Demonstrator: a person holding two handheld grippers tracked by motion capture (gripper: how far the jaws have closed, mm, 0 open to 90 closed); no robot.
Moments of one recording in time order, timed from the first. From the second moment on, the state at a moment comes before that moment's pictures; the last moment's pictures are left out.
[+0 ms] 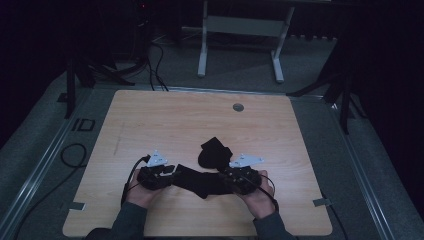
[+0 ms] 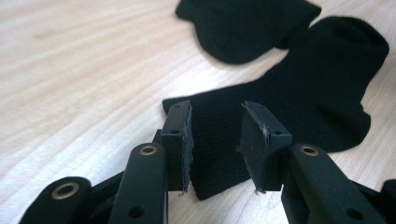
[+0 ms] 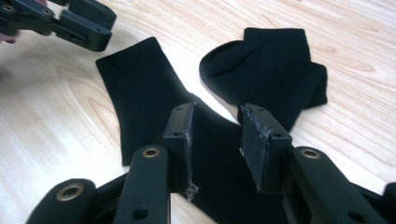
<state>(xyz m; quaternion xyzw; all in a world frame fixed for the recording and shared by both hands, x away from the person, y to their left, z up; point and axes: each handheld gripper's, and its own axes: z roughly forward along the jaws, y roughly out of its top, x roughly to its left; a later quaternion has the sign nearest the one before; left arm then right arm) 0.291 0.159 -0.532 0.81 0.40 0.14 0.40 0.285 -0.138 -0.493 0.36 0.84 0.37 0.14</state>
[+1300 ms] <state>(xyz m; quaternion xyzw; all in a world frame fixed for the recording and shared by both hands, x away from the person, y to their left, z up) 0.293 0.155 -0.538 0.81 0.41 0.15 0.38 0.387 -0.034 -0.540 0.41 0.87 0.23 0.14</state>
